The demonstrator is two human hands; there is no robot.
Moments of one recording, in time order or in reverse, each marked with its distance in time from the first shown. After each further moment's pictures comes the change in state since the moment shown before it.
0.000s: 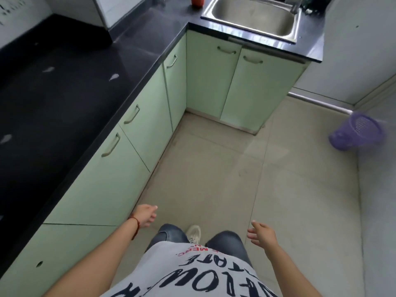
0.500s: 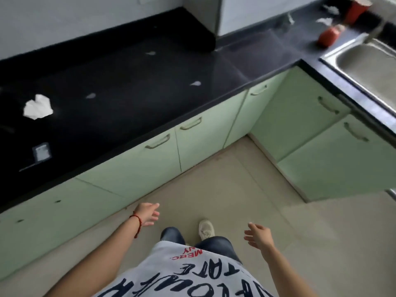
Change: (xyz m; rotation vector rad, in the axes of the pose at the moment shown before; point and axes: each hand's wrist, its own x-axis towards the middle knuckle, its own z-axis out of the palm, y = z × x) left_hand 0.015 0.039 -0.008 -0.602 0.251 -0.214; right_hand 0.101 -0.210 0.083 -0.554 -0.322 -0.225
